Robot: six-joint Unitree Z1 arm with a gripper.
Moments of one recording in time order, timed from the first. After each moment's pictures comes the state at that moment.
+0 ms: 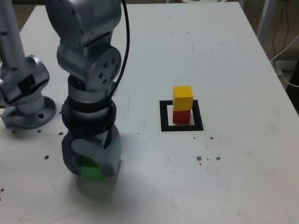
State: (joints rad) arm -0.66 1.77 -0.95 0.85 -0.12 -0.53
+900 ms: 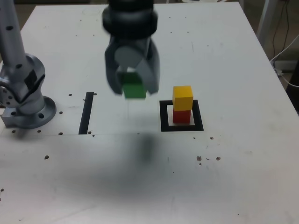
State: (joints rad) arm -0.24 1.73 -1.48 1.41 0.02 -0.15
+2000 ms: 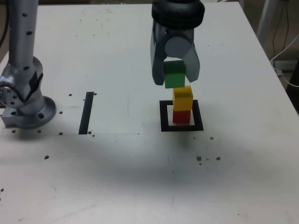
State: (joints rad) arm -0.12 1.96 -1.76 1.48 0.05 -0.16
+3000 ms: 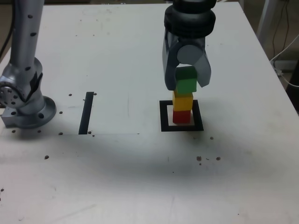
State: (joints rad) arm -0.09 2.00 -1.74 1.39 0.06 -0.13
